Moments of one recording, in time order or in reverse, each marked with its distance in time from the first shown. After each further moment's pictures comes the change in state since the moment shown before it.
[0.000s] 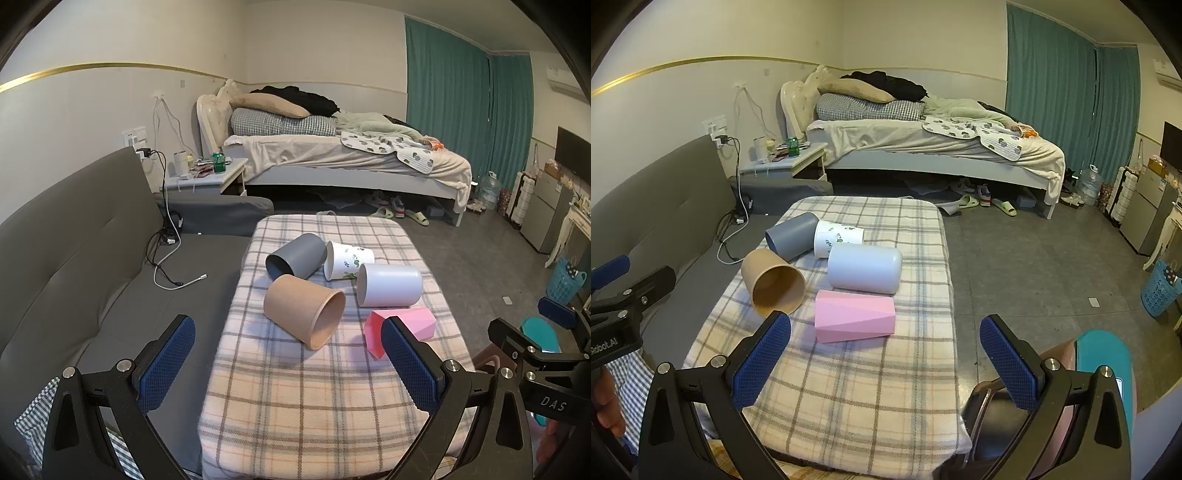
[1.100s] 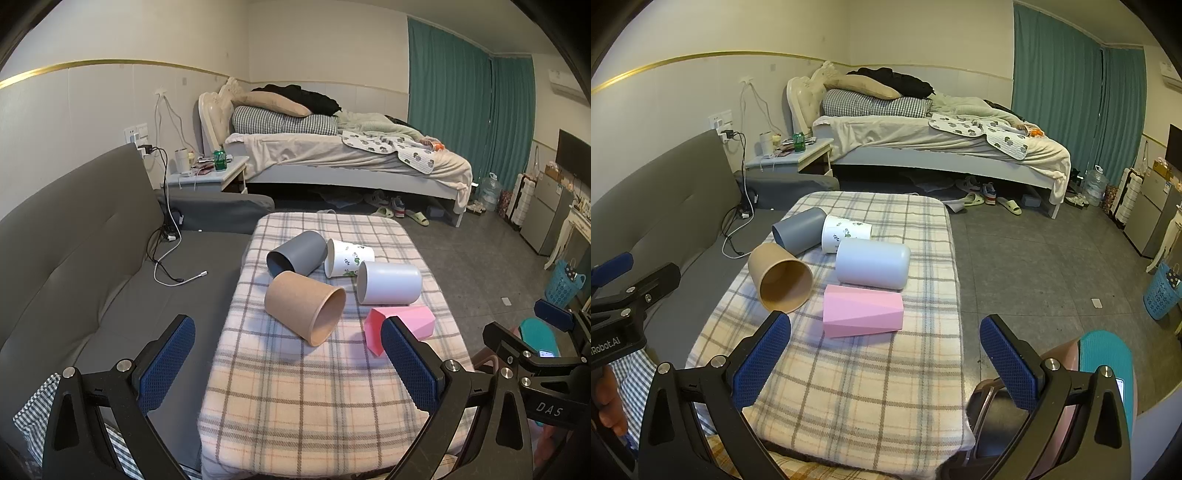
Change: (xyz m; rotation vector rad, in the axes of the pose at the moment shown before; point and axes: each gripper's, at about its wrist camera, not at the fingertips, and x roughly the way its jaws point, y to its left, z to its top) left arm -0.003 0.000 0.001 -0.006 -0.001 0.001; right arm 0.000 0.006 -0.003 -0.013 0.013 0.016
